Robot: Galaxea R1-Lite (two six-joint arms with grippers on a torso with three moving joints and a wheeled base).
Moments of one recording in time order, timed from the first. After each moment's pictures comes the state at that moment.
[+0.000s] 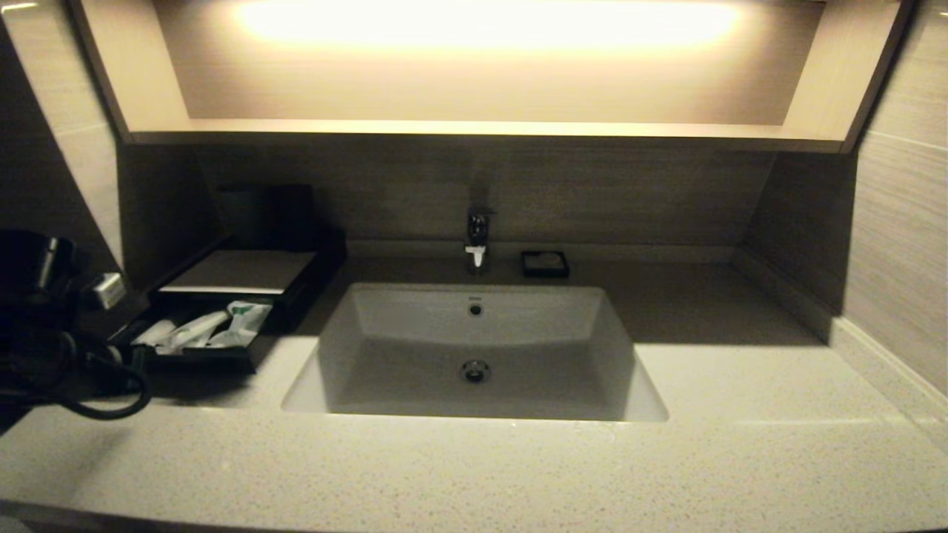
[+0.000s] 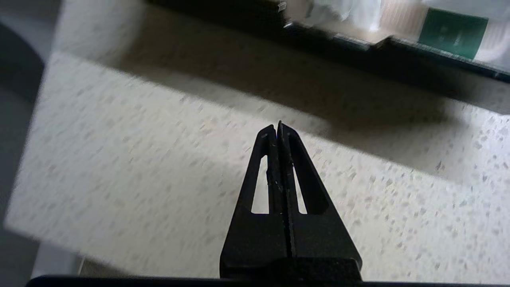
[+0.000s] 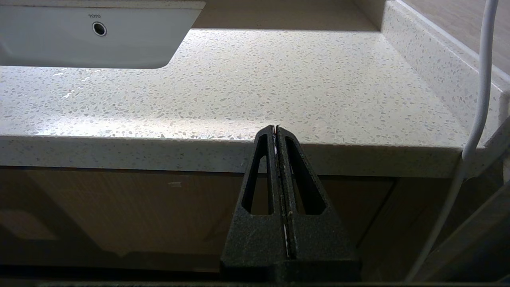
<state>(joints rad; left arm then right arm) 0.25 1.64 -0.96 0.22 0.04 0.03 0.00 0.00 0.00 0.00 0.00 -0.01</state>
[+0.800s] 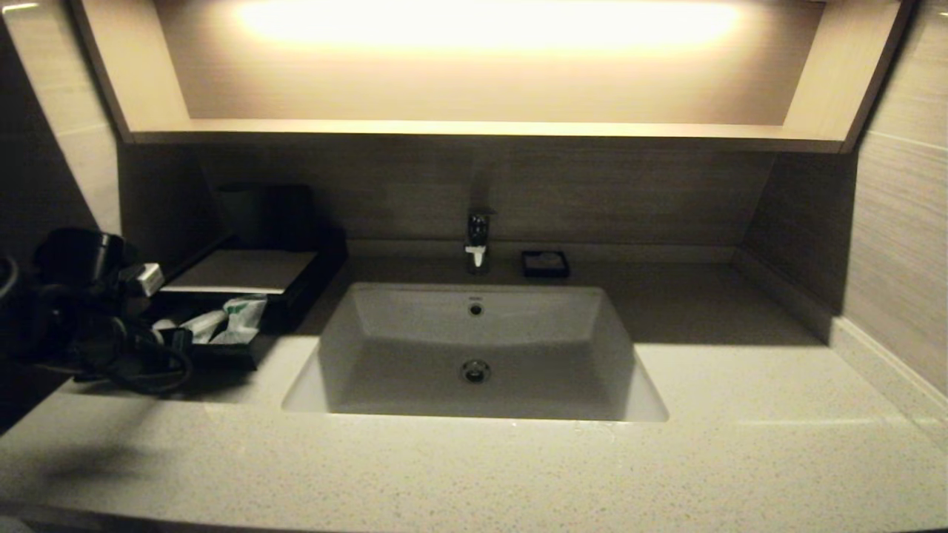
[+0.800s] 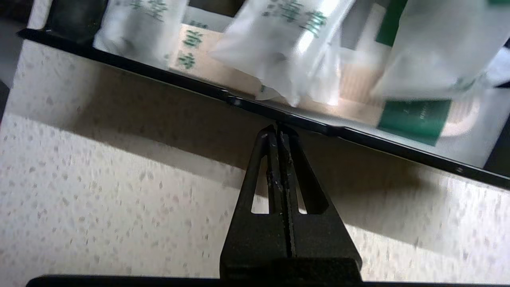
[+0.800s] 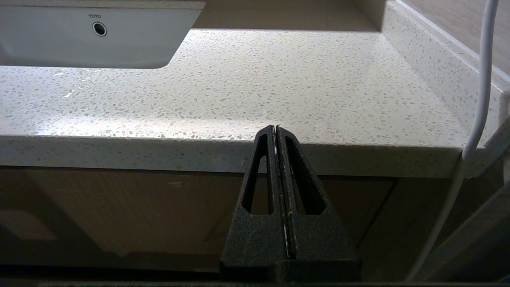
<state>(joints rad) 0.20 1.77 -1.03 0.10 0.04 0.00 0.00 0.00 0.00 0.00 0.00 -0.01</state>
